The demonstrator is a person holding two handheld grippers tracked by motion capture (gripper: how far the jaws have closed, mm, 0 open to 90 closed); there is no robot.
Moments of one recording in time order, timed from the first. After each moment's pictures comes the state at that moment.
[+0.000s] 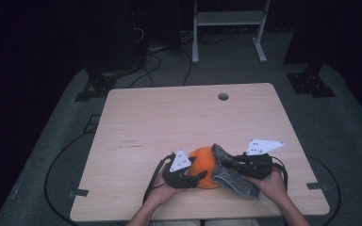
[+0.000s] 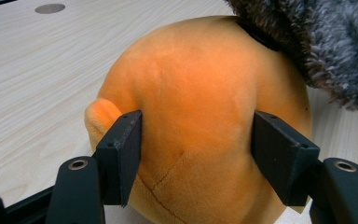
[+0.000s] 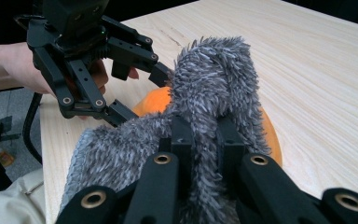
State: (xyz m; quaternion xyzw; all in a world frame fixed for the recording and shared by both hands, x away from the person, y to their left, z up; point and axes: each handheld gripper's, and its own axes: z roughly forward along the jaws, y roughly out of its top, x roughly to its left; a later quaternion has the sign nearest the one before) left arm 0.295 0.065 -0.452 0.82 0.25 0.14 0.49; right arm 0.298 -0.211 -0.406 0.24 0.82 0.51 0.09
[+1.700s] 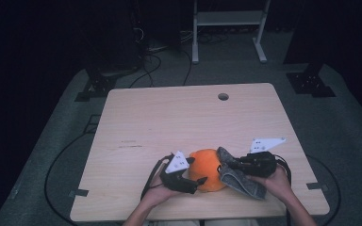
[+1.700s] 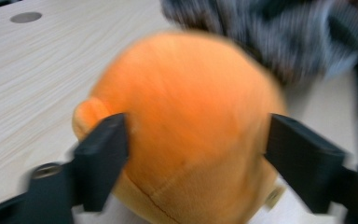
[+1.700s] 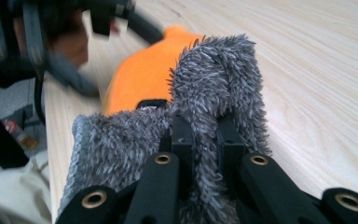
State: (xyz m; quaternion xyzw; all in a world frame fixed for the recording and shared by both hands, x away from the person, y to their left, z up) left arm 0.294 0.078 -0.437 0.81 0.23 0.10 0.52; right arm 0.311 -0.230 -0.421 0.25 0.84 0.48 0.04
